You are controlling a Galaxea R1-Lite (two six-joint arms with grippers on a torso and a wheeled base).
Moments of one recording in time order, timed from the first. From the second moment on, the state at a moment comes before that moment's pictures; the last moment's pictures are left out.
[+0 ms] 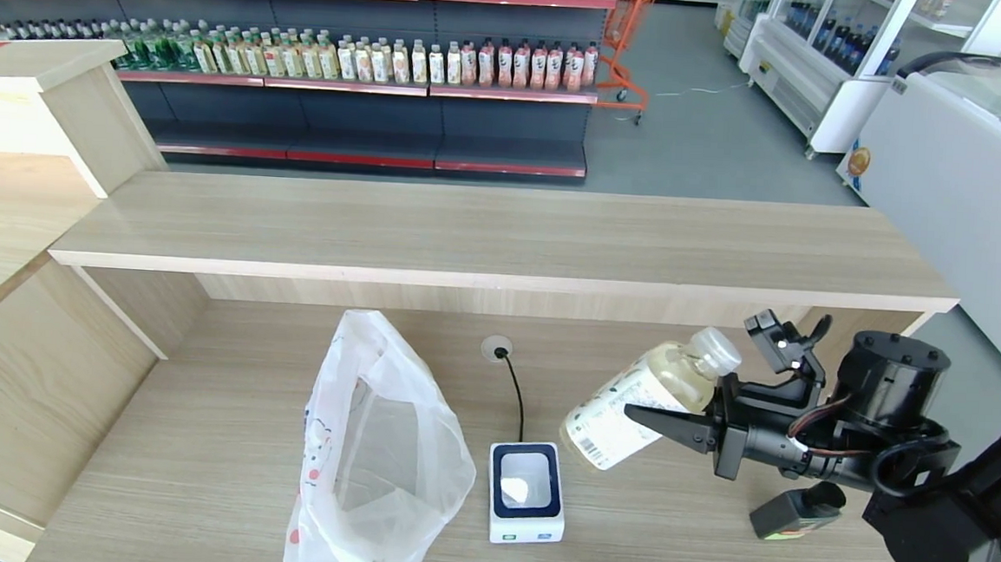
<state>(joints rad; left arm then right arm) 0.00 0.00 0.00 0.00 -0.02 0.00 0.26 1.95 -0.49 -1.36 0.92 0.08</state>
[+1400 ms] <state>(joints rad) 0.00 0.00 0.00 0.00 -0.02 0.00 0.44 2.24 -0.64 -1.35 0.67 0.13</state>
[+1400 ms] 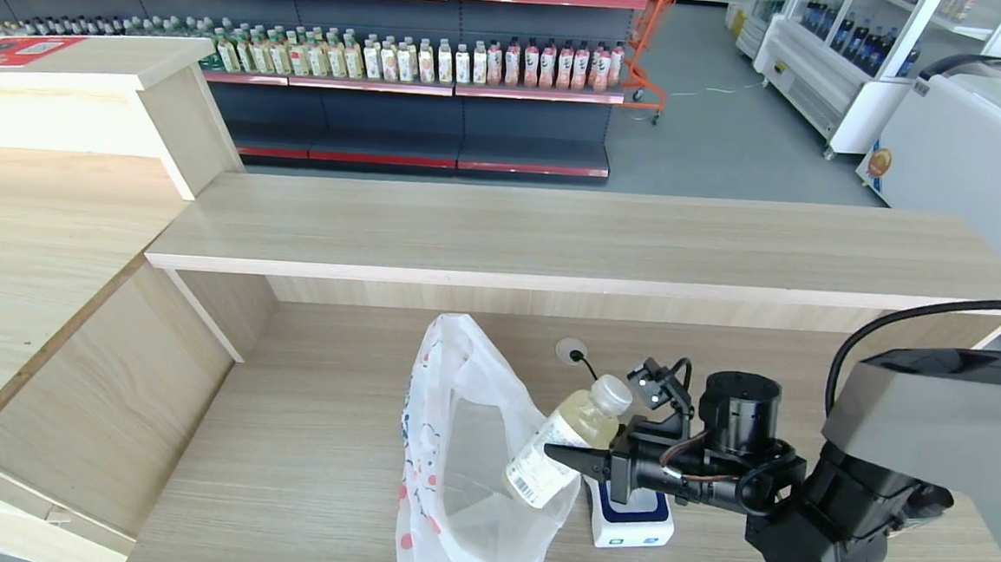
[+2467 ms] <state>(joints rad) 0.00 0.00 0.00 0.00 -0.02 0.00 0.64 2.49 -0.99 -1.17 0.41 -0.28</state>
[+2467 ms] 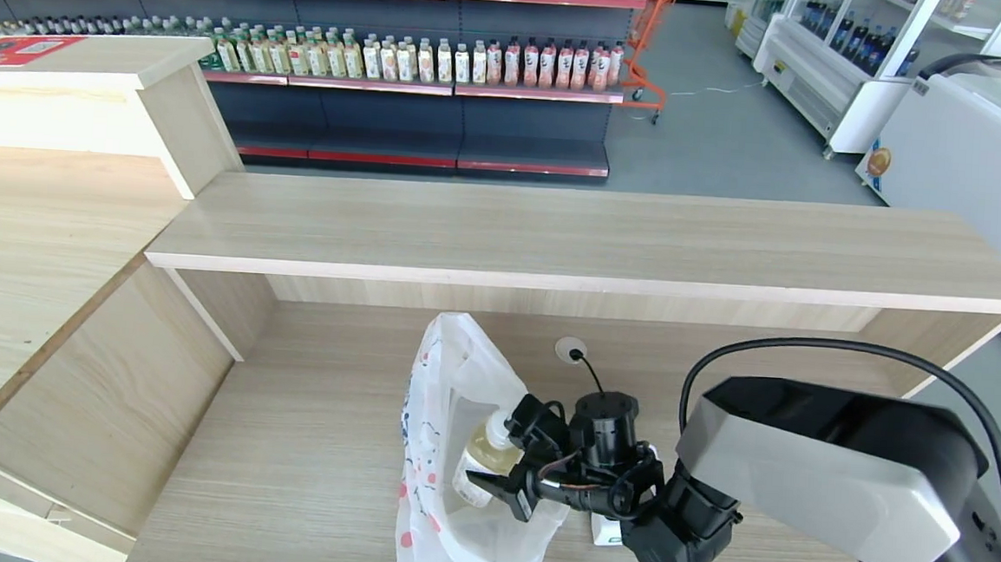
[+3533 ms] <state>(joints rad) 0.00 0.00 0.00 0.00 -0.02 0.00 0.58 2.21 -0.86 -1.07 0.33 0.30</state>
